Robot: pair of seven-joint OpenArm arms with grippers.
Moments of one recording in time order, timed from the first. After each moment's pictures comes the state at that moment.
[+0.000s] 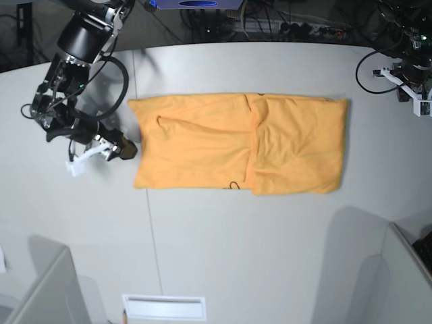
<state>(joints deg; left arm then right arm) 20.9 -10.0 -53.9 108.4 -16.3 -39.1 56.6 4.9 2.1 32.3 79.8 40.2 17.0 -75.4</state>
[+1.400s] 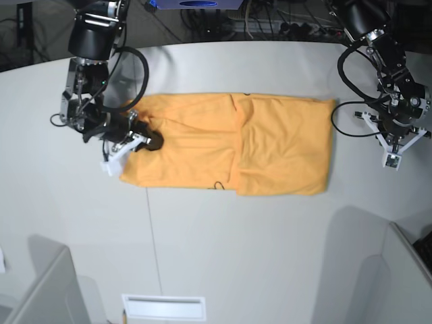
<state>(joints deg) 4.6 -12.0 -35.2 99.7 5.0 -39.6 54.4 3.3 3.3 17.3 72.2 41.3 15.8 -64.6</state>
